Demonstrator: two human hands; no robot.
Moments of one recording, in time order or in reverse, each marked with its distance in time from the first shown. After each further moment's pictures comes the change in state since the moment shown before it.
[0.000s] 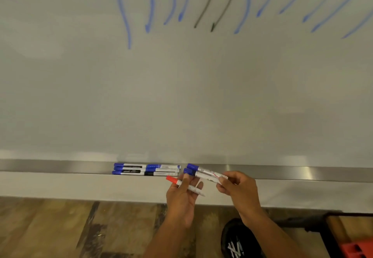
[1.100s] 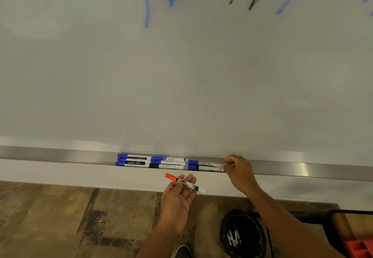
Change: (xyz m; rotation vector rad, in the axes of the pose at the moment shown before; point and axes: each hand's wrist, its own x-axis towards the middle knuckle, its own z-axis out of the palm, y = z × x) left_hand 0.016 0.016 -0.053 -0.021 0.025 -0.112; right_hand 0.082 0.028 0.021 -0.665 -0.108 -0.229
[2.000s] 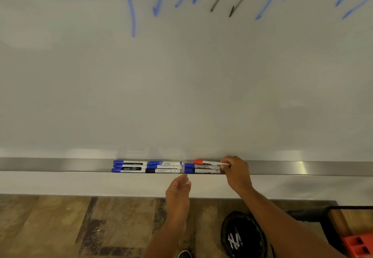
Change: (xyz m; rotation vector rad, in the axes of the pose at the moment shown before) left_hand -0.007 -0.011 0.026 0.711 0.110 0.245; right_hand 0.006 0.004 0.004 -0.087 0.137 -0.023
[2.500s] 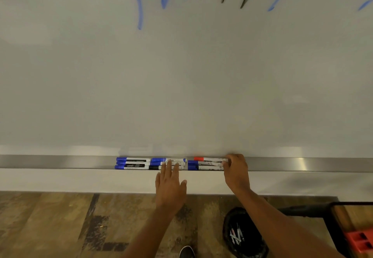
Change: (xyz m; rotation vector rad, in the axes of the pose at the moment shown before) left_hand 0.068 -0.017 -0.041 1.186 -0.028 0.455; right_hand -0.010 -0.003 0.025 0.010 0.115 0.083
